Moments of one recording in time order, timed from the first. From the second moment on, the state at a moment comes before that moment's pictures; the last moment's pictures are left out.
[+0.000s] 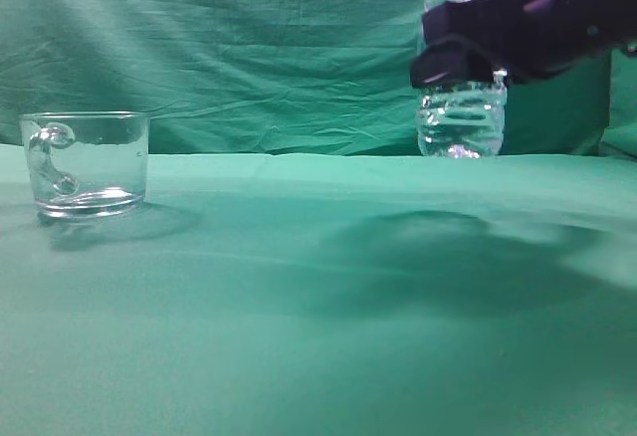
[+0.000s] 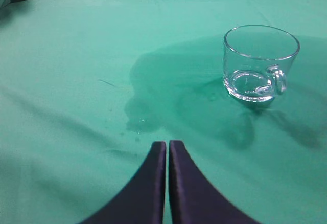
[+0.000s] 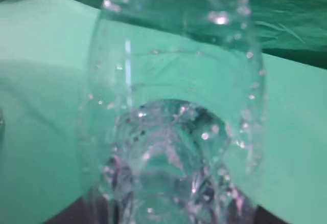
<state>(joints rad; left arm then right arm) -0.03 -0.02 0.02 -0.09 0.35 0.11 0.34 1.79 -0.68 -0.39 -0.78 0.19</state>
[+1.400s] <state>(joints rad) -0.03 -0.02 0.02 -0.09 0.35 0.11 0.75 2.18 -1.59 -1.14 0.20 0.18</state>
